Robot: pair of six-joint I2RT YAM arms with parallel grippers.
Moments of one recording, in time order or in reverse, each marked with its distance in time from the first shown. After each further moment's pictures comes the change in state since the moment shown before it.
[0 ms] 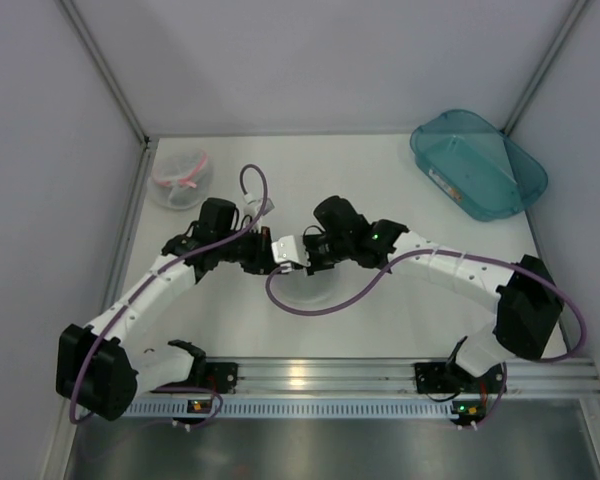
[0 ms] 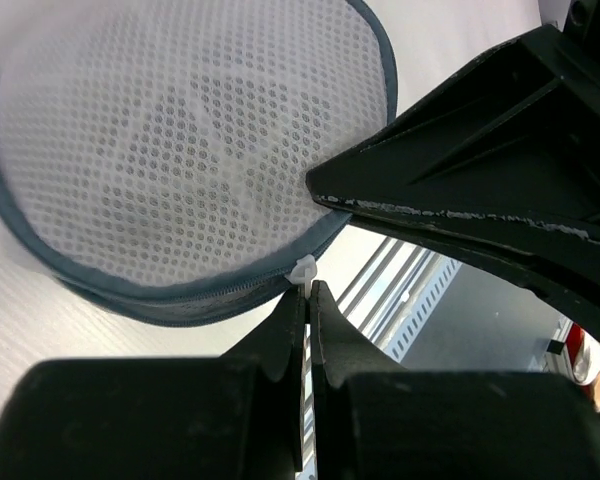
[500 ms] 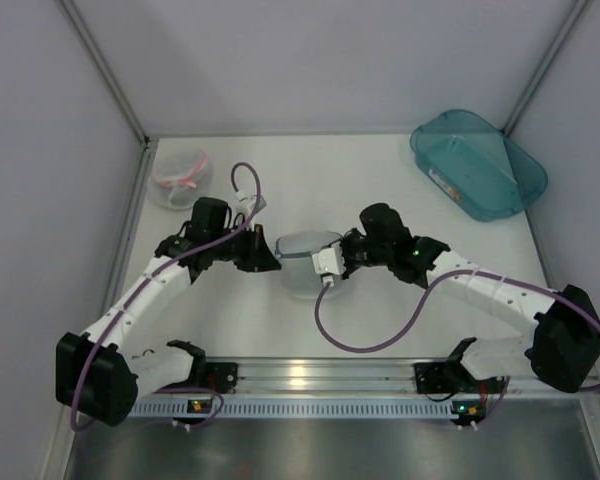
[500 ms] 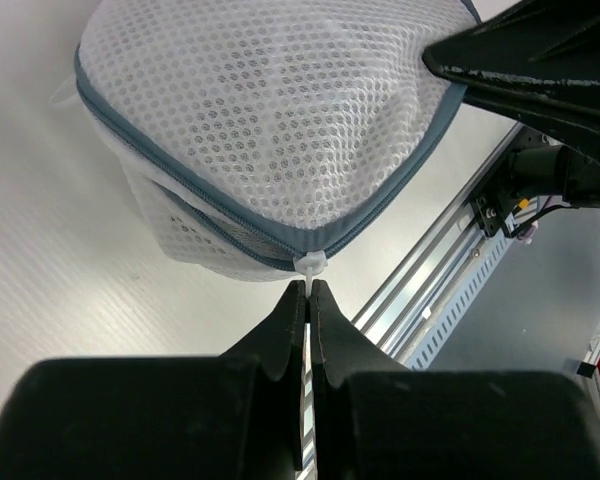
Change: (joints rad) left arm 0.047 -0.038 0.002 -0.035 -0.048 0.053; right arm -0.132 -0.243 -0.293 0.189 -0.022 -0.235
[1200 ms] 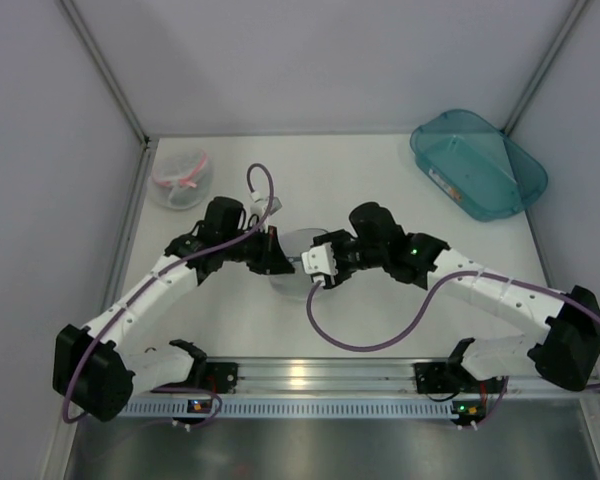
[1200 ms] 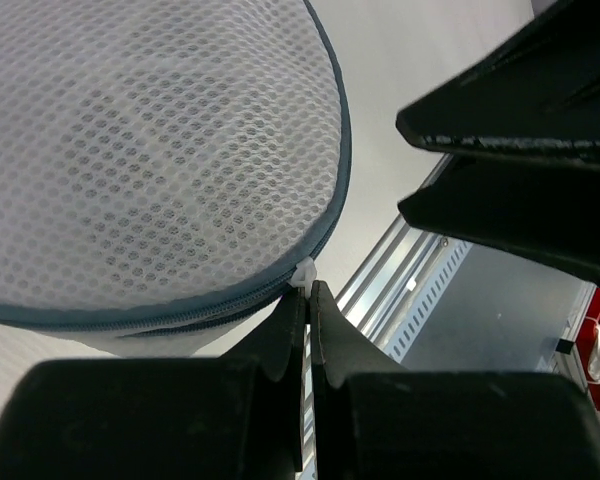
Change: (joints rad) left arm -0.120 0.016 0.027 0.044 0.000 -0.072; right arm 0.077 -0.011 0.105 -0.117 -0.005 0.116
